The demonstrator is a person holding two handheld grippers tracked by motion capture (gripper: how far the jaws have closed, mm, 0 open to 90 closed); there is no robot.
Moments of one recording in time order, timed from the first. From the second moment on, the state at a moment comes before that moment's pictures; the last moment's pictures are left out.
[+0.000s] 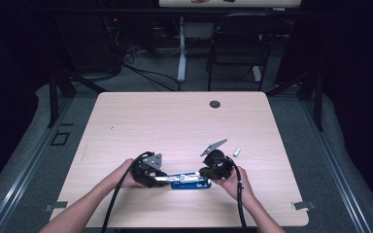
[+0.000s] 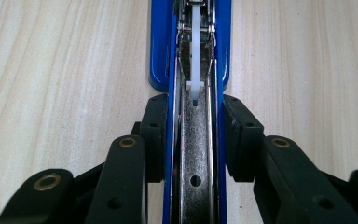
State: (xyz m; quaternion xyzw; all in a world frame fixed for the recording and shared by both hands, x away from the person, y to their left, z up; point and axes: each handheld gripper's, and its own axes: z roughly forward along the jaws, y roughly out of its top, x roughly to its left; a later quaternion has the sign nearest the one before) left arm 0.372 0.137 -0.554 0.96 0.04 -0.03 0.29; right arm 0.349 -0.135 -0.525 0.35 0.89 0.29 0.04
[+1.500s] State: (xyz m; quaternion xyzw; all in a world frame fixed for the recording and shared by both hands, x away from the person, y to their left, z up) left arm 0.372 0.137 -0.555 0.96 0.04 -0.02 0.29; right arm 0.380 -0.220 -0.508 0.49 0.82 0.26 0.11
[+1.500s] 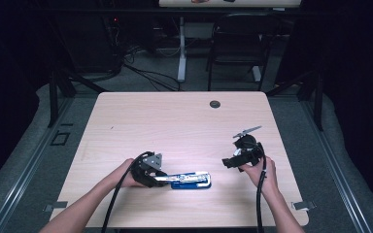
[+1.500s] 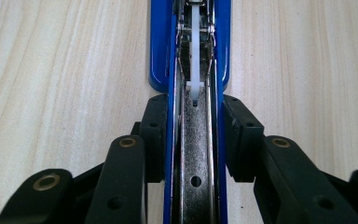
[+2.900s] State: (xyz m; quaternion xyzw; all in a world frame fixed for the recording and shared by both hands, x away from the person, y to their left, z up) left arm 0.371 0.136 -0.556 0.96 0.04 -0.02 0.29; right arm 0.431 -0.234 -0.550 0.59 0.77 0.21 0.15
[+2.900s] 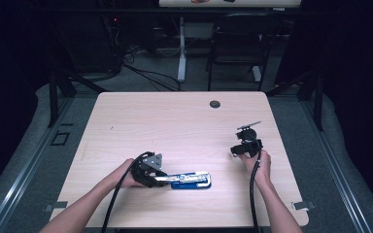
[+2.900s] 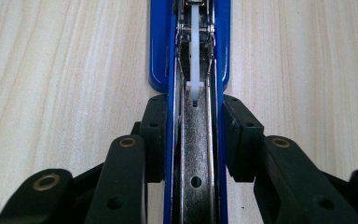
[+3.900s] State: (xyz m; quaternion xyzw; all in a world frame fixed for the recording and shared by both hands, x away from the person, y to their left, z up) left arm 0.374 0.137 -0.556 0.96 0.04 -0.03 0.29; right arm 0.441 -0.237 -0.549 0.55 0.81 0.17 0.13
